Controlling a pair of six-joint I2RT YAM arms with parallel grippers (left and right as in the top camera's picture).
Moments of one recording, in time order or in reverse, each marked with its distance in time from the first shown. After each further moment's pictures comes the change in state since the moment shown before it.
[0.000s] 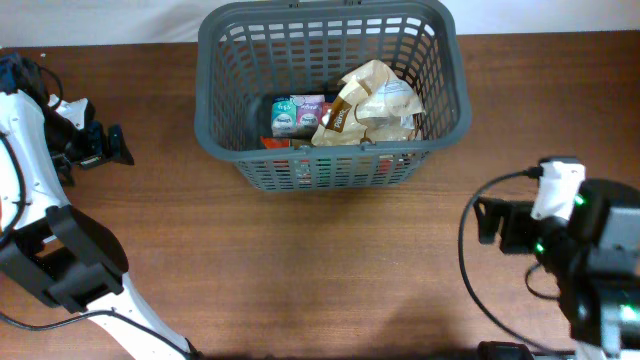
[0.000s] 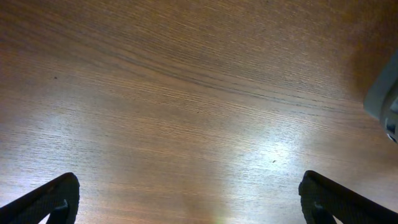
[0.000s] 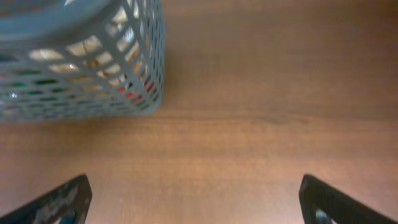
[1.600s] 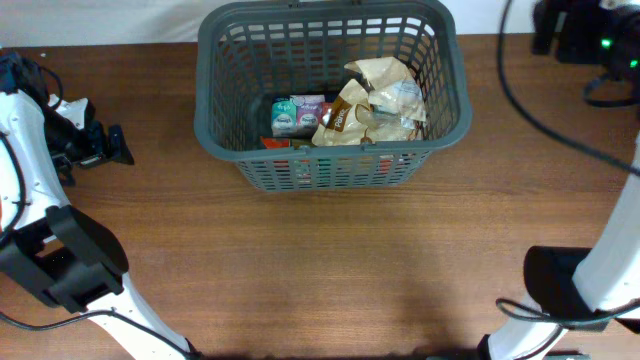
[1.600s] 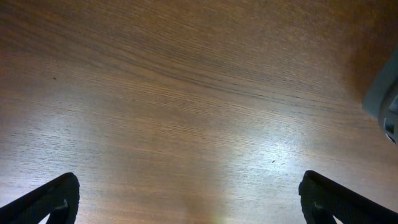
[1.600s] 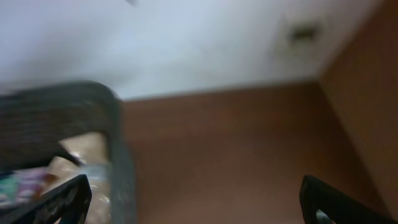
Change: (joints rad) left arm 0.000 0.000 0.001 0.000 0.003 0.000; right arm 0.003 1.085 1.844 -0.621 0.216 0.026
